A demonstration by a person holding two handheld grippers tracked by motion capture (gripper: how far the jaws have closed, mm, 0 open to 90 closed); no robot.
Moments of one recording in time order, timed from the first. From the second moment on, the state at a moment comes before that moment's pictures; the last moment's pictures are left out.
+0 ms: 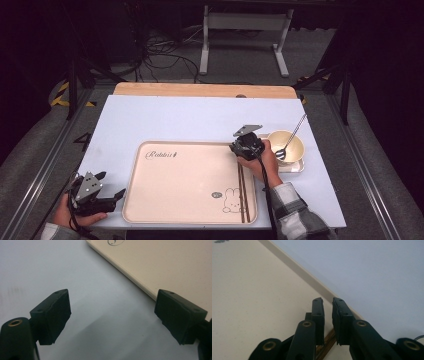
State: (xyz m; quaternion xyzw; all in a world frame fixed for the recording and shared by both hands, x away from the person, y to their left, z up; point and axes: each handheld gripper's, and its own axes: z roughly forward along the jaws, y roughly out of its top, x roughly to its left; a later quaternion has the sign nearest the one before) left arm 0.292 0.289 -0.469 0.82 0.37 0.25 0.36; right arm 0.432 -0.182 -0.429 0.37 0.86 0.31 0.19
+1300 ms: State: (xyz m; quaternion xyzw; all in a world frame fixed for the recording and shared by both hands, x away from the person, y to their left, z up) left arm 0.289 0.288 -0.467 0.82 0.36 0.25 0.36; right arm 0.392 -0.376 -0.368 0.45 0.74 0.43 0.25
